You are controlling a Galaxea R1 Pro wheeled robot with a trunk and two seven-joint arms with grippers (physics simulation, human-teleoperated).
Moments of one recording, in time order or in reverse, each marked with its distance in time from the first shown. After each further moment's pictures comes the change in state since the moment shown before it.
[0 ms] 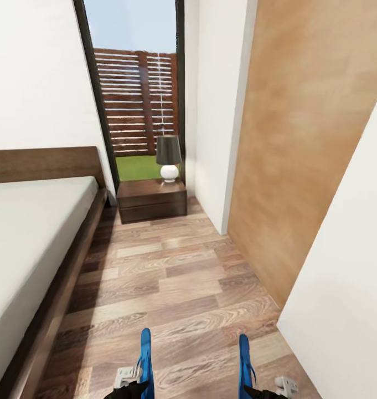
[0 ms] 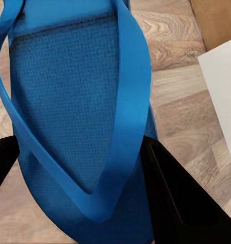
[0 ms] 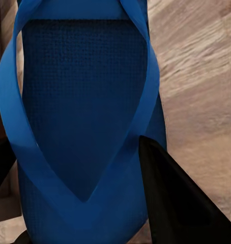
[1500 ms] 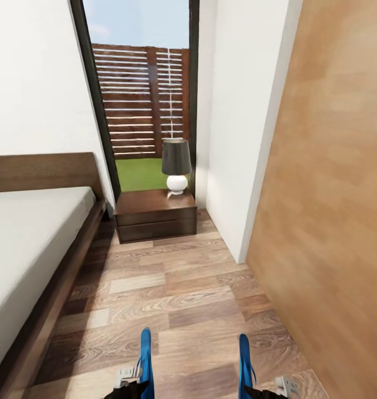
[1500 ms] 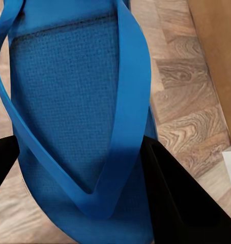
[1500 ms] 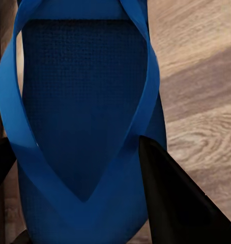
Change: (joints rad) left arm 0.000 0.000 0.001 0.000 0.000 0.001 0.000; right arm 0.000 0.000 0.002 0.000 0.000 -0.003 -0.003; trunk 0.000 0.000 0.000
